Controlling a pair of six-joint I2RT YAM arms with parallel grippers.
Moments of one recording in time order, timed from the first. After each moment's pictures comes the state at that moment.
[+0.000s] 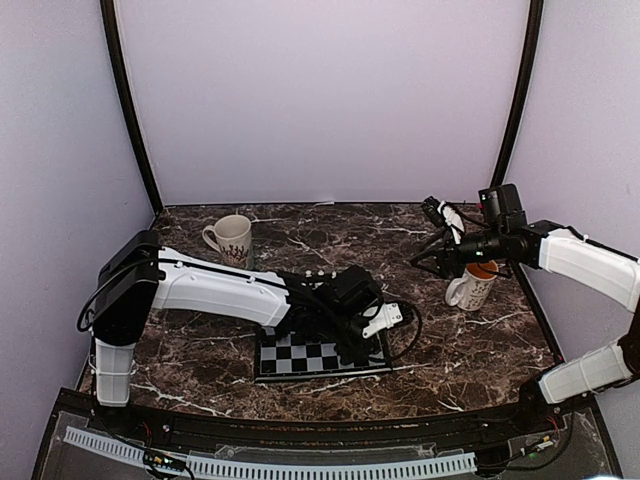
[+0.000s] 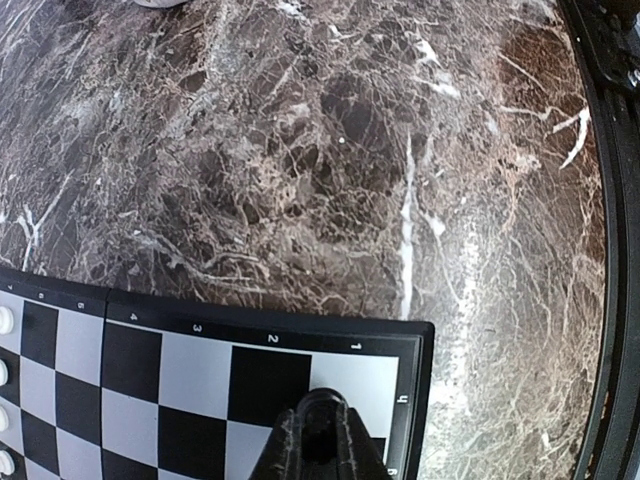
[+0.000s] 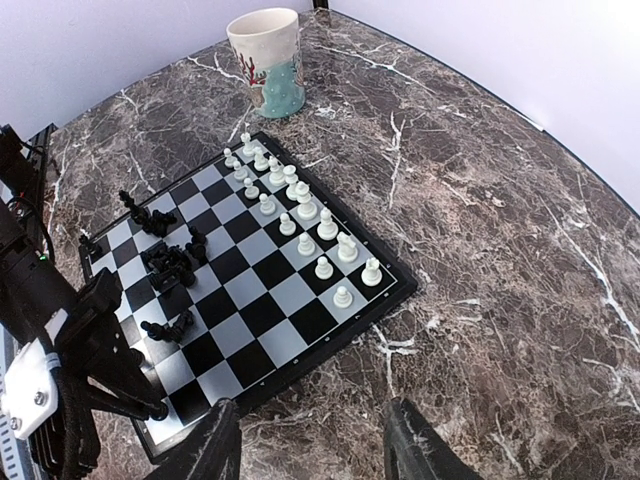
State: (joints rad) left arm -1.19 2.07 1.49 -0.34 0.06 0.19; right arm 0.35 1.27 0.91 -0.35 -0.65 -0.35
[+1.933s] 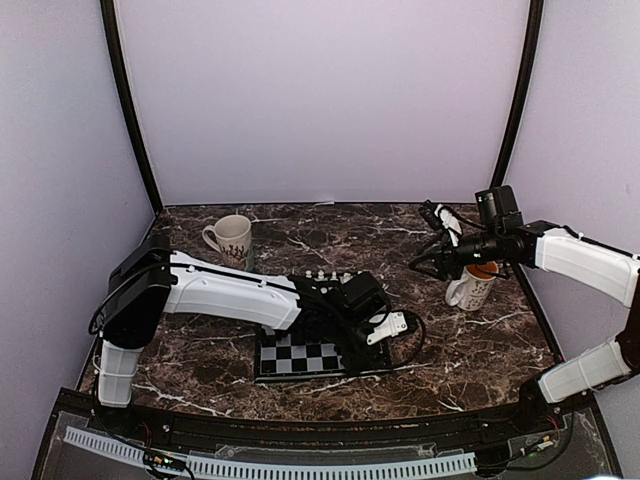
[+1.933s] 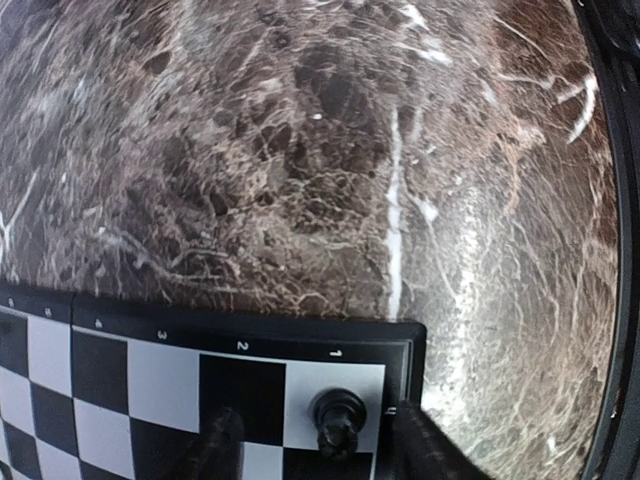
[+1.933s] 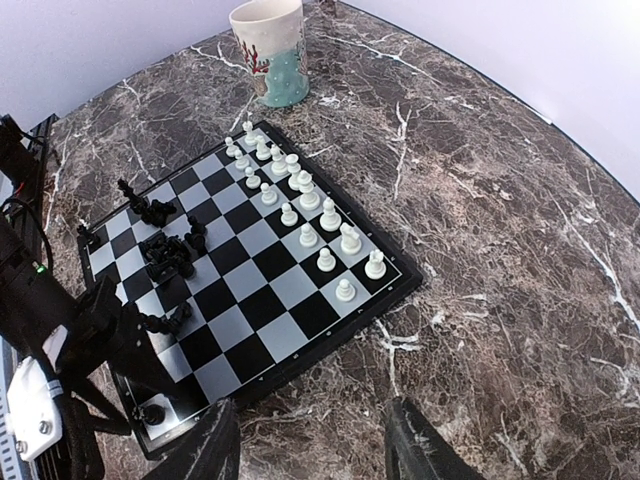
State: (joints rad) left arm -1.20 2.13 1.55 -0.41 0.05 0.22; right arm 0.35 1.30 0.91 -0.35 -0.66 -0.37
